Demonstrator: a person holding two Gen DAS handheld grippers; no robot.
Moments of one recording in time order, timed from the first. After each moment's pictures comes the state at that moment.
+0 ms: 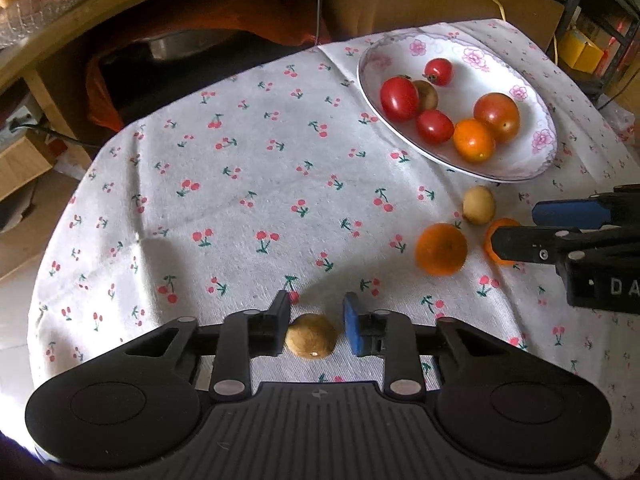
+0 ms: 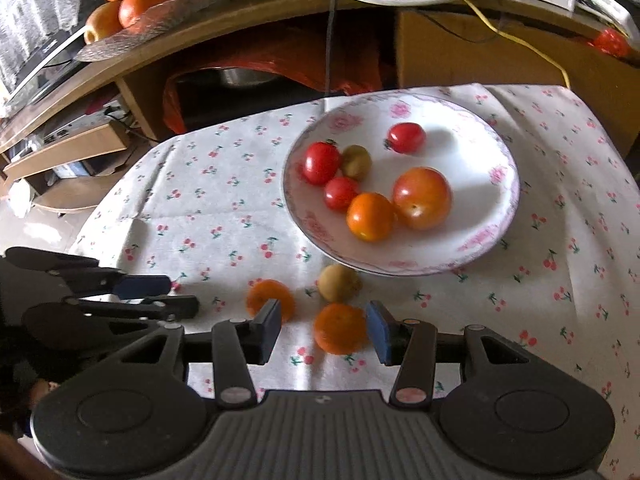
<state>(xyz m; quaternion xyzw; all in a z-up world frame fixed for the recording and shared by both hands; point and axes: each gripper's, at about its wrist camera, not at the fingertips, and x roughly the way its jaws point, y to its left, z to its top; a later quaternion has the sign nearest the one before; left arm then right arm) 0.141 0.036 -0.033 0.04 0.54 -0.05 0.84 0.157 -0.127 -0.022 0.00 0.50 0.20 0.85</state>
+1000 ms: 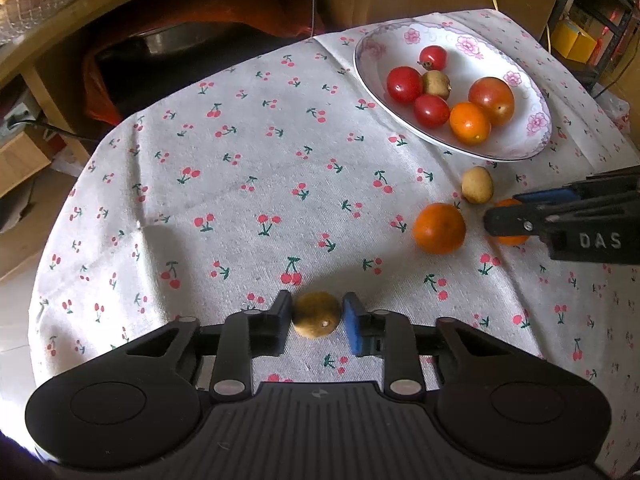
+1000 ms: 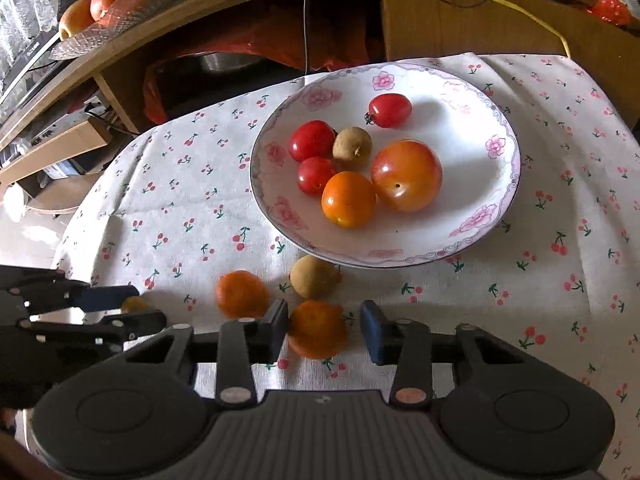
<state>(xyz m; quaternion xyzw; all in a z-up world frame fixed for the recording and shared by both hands) 0.134 0.037 -0.033 0.06 0.54 -0.06 0.84 0.172 -0.135 -0.046 0.02 0.52 0.20 0.83</state>
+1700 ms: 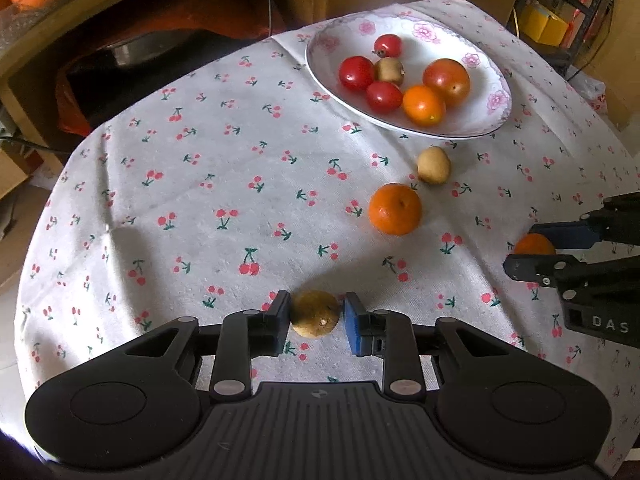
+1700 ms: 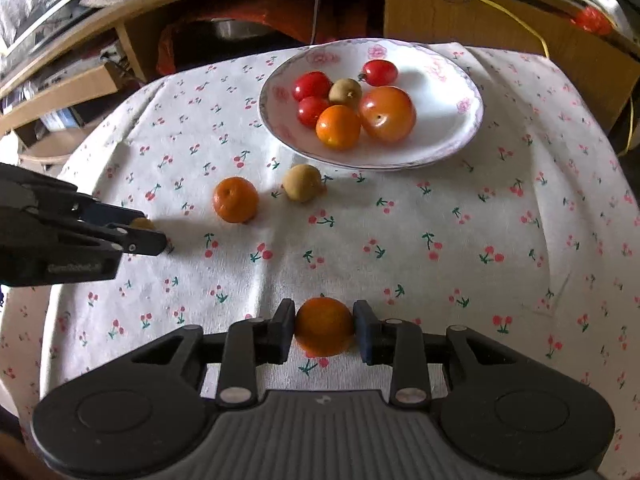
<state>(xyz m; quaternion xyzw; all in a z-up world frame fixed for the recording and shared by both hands) 0.125 0.023 -0.033 0.07 0.54 -0.10 0.83 0.113 -0.147 -0.044 -0.05 0.51 0.19 0.84</state>
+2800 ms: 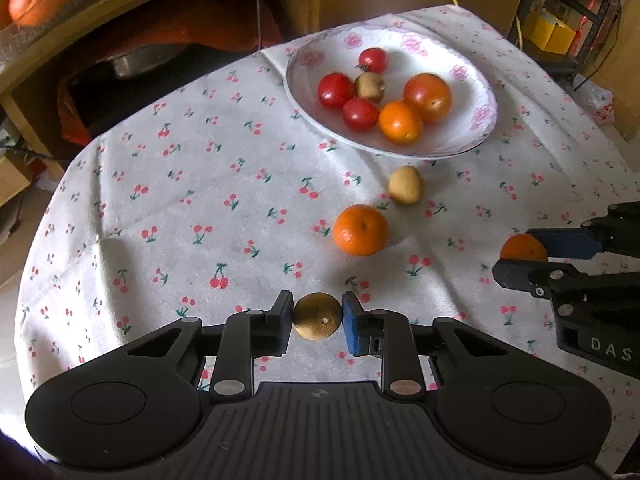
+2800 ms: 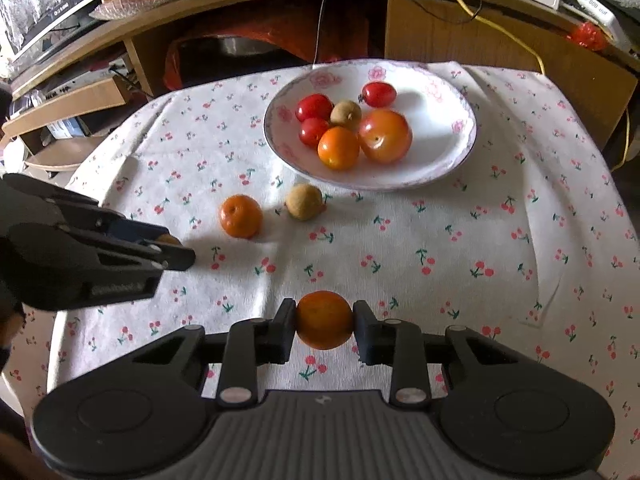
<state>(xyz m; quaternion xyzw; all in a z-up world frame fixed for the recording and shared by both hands) 0.122 -0.003 -0.024 0.07 0.53 -0.08 0.84 0.109 -0.154 -0.031 -0.04 0.49 0.19 0.85</state>
